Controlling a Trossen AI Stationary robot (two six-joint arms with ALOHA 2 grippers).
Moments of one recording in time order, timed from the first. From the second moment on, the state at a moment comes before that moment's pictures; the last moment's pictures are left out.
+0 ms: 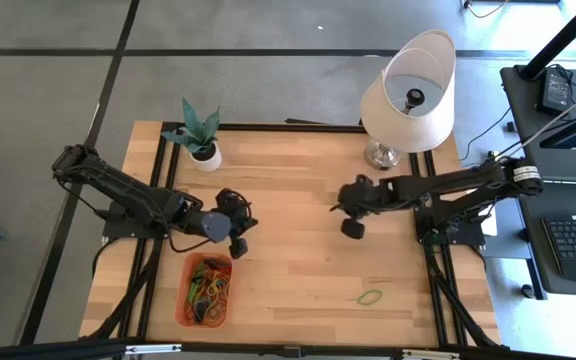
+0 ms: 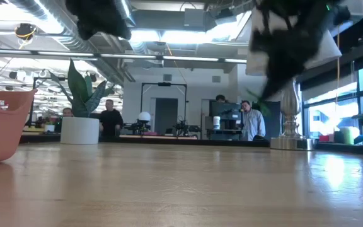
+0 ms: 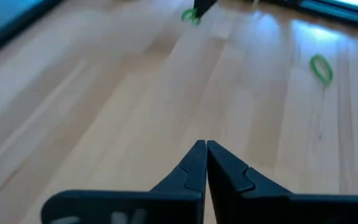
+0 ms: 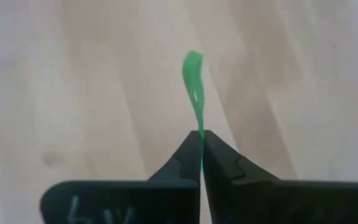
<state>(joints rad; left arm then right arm) -0.36 1.23 0.91 -0.44 -0.51 -0.60 0.02 1.30 0.76 -0.49 0.18 0.28</state>
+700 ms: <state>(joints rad) -0.36 1.23 0.91 0.18 -0.75 -0.16 0.07 1.32 1.06 0.02 0.07 0.07</state>
